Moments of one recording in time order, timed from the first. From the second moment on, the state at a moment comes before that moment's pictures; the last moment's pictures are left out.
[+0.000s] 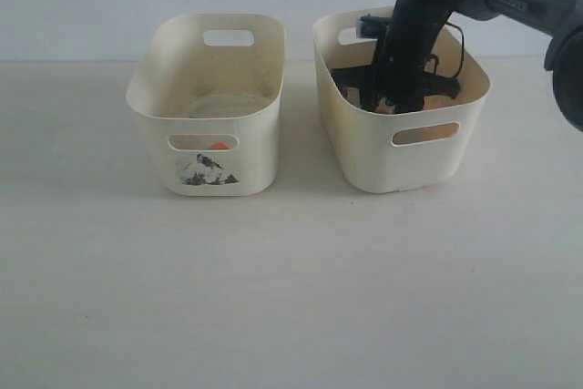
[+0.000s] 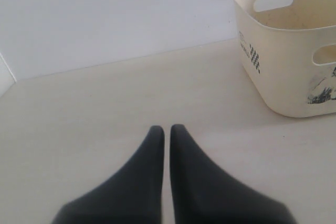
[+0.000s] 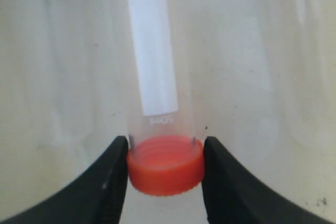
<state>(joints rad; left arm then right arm) -0.04 0.00 0.00 0.21 0.27 -0.02 0.19 2.46 -2.18 0.11 1.20 0.25</state>
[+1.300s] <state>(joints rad) -0.04 0.00 0.00 0.21 0.27 -0.02 0.41 2.19 -2.18 0.66 1.15 -0.49</state>
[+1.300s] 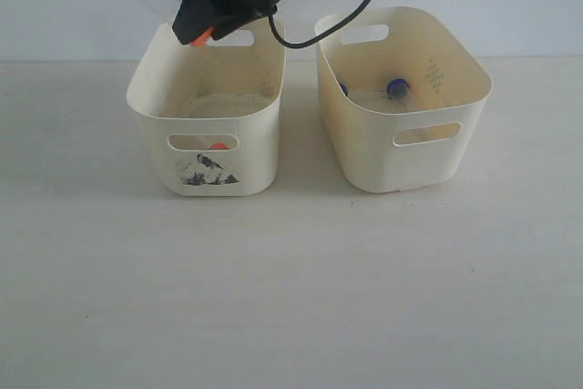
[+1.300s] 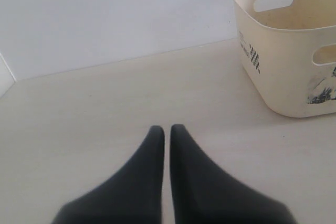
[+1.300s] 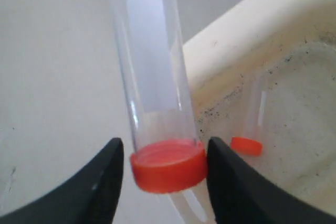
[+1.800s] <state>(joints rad) -0.04 0.00 0.00 0.21 0.27 -0.02 0.38 2.19 -2.18 0.32 1.11 -0.26</state>
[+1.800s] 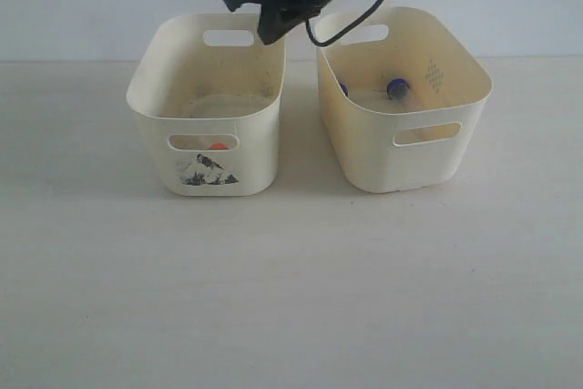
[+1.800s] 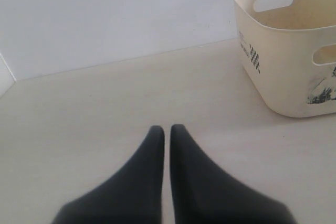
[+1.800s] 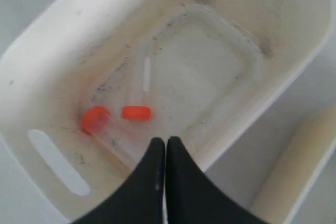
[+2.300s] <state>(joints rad) -0.04 0.00 0.00 0.21 0.27 -0.02 0.20 2.17 -2.18 0.12 1.13 0.08</state>
